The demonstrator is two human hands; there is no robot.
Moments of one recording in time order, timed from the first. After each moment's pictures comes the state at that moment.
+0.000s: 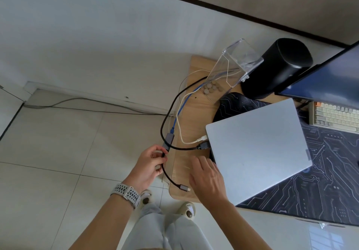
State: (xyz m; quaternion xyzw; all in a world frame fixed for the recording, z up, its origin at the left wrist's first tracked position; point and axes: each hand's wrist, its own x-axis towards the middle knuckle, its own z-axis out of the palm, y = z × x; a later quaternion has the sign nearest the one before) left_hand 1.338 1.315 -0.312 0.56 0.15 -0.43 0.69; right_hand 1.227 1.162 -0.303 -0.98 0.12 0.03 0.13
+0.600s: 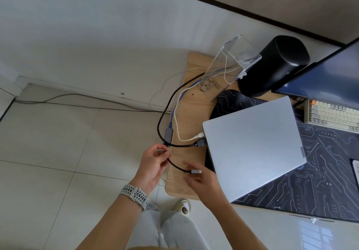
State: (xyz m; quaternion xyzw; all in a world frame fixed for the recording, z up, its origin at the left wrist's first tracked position) left_hand 1.324 1.290 -0.319 0.52 0.22 -0.37 0.74; right_hand 1.214 1.162 -0.284 -0.77 0.29 0.12 0.56
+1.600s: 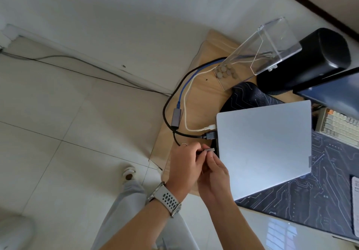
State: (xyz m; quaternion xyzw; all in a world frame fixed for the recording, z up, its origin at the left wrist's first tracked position) left_hand 1.276 1.230 -0.327 0.83 -0.13 -0.15 0.52; right_hand 1.234 1.163 -0.296 -0.38 0.49 -0.06 0.78
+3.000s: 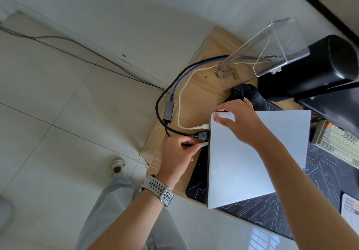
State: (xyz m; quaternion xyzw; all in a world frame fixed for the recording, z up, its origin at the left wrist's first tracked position) left_hand 1.287 1.210 -0.324 0.68 0.11 -0.27 0.67; right_hand 1.340 1.031 -0.256 -0.98 0.00 0.14 0.15
